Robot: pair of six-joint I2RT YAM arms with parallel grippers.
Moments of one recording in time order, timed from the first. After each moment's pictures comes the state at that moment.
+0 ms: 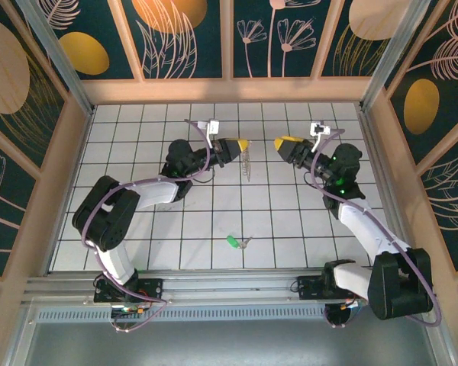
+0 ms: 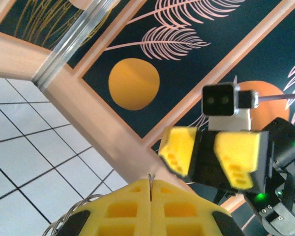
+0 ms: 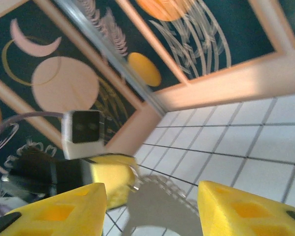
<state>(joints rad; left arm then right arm) -0.58 1.77 0.94 1.02 0.64 -0.88 0.17 1.14 0.62 0.54 -0.71 0.71</state>
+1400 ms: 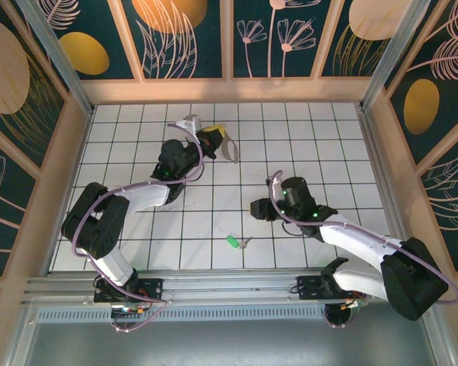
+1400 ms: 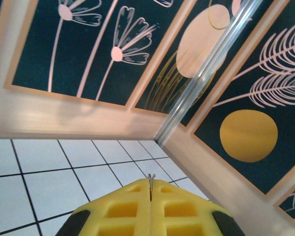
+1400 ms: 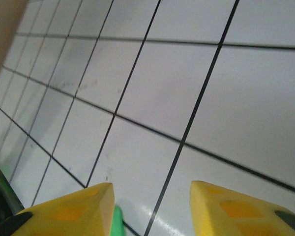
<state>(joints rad) -0.52 1.69 0.86 0.94 0.21 -0.57 0.66 1.13 0.47 -0.03 -0.31 0.50</state>
